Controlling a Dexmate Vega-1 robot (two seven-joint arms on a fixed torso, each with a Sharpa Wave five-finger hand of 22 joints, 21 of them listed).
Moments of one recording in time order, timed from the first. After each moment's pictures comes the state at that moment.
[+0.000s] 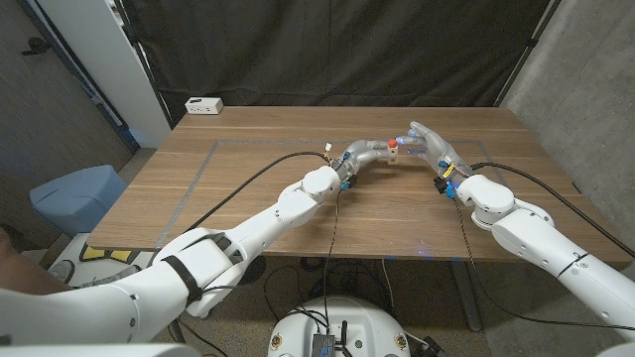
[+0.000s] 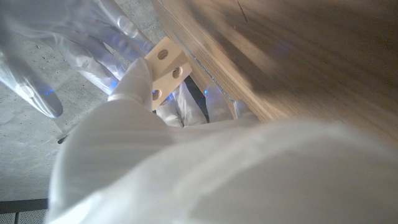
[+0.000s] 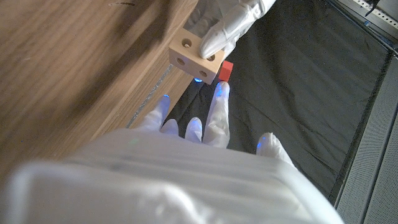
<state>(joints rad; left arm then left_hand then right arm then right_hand) 0.47 0.10 0.80 -0.92 -0.22 -0.24 0.00 0.93 0.05 0.36 -0.17 0.22 0.87 -0.16 0.19 0.19 0.91 -0.21 0.19 0.34 0.44 -0.04 0.20 0.18 0.12 0.12 0.20 0.18 -1.04 -0.80 -0.32 -1.82 0.52 -0.03 -0.16 0.05 0.07 0.38 -0.03 0.20 0.80 0.01 0.23 0.19 0.04 -0.08 0.21 0.18 -0.10 0.09 0.21 0.19 0.21 0.06 0.20 0.17</state>
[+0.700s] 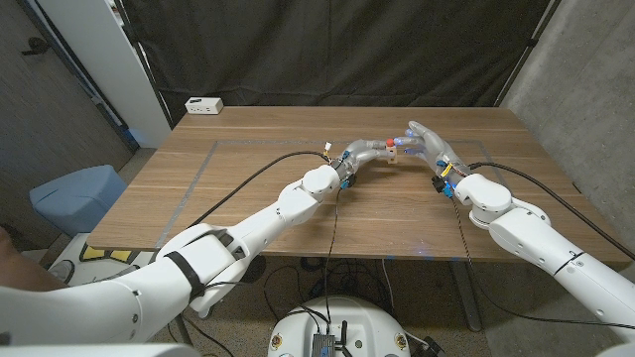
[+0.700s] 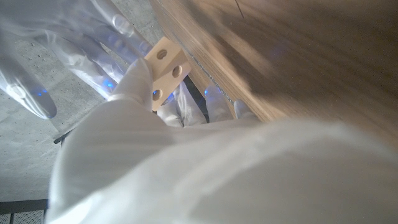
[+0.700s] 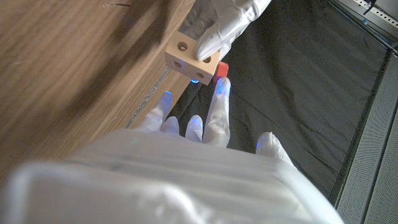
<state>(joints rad) 0.45 0.08 0.80 -0.87 -0.22 -0.25 -0.01 0.93 0.05 0.37 -0.17 0.22 0.87 -0.16 0.19 0.19 0.91 -0.21 0.19 0.34 0.44 -0.04 0.20 0.18 0.12 0.12 0.20 0.18 -1.03 -0.79 -0.33 -1.82 0.52 -0.03 -0.16 0.06 0.08 0.38 -0.03 0.20 0.86 0.02 0.24 0.20 0.07 -0.07 0.21 0.18 -0.07 0.07 0.21 0.19 0.27 0.05 0.20 0.16</state>
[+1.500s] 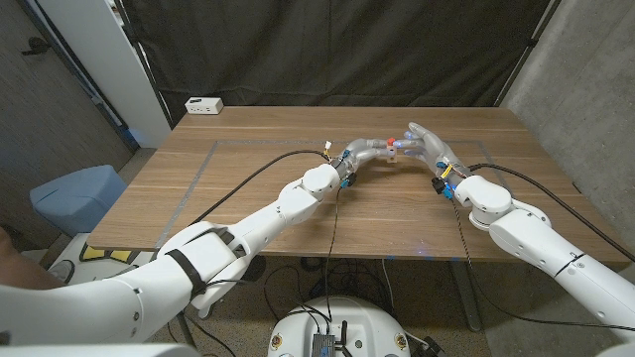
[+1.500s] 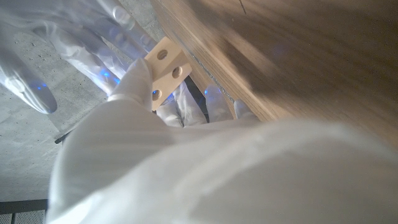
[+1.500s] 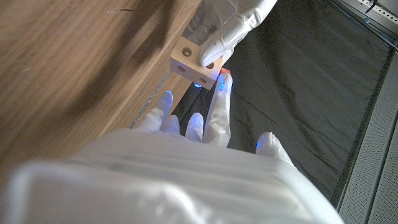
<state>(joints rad) 0.44 0.08 0.80 -0.87 -0.22 -0.25 -0.01 0.93 0.05 0.37 -0.17 0.22 0.87 -0.16 0.19 0.19 0.91 -0.21 0.19 0.34 0.44 -0.04 0.20 0.18 0.12 0.12 0.20 0.18 -1.04 -0.79 -0.33 -1.82 0.52 -0.04 -0.18 0.06 0.08 0.39 -0.04 0.20 0.89 0.03 0.24 0.20 0.11 -0.07 0.21 0.18 -0.04 0.07 0.21 0.19 0.28 0.07 0.20 0.16</state>
